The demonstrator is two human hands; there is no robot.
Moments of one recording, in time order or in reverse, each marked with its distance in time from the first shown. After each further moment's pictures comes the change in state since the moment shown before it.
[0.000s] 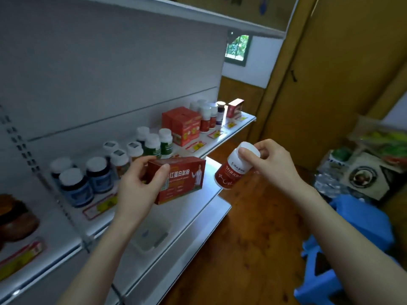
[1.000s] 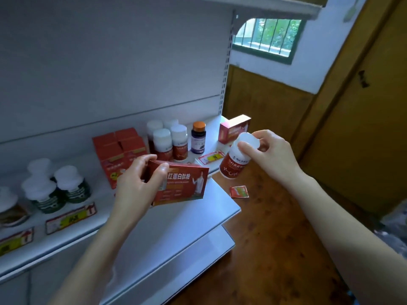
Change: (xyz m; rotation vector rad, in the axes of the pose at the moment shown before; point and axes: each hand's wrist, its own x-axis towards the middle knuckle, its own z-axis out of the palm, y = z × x) left_hand 0.175 -0.033 0.289 0.395 0.226 0.002; right_hand 0.348 0.186 -0.035 0.071 -0.167 -0.260
